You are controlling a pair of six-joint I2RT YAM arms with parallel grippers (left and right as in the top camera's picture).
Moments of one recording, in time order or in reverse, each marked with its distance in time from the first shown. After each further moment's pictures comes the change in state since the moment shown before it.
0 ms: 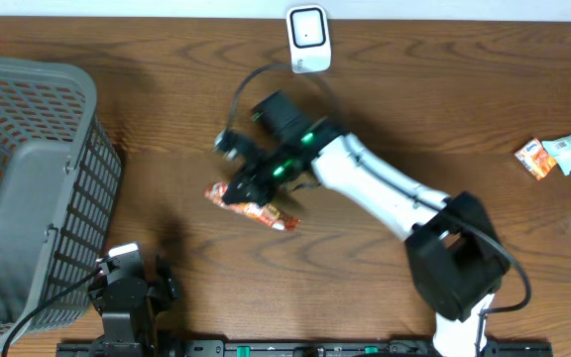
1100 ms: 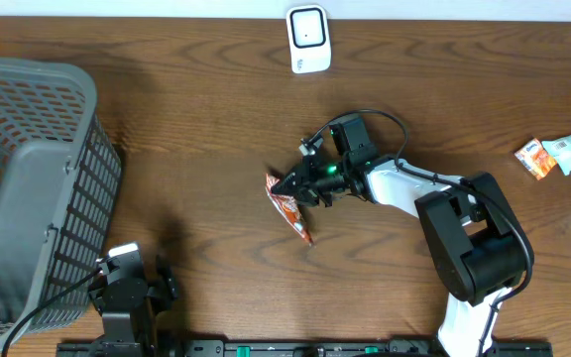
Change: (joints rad) left arm 0.000 0.000 0.000 0.000 0.000 0.000; right arm -0.243 -0.001 -0.509 0.640 -0.117 1.022
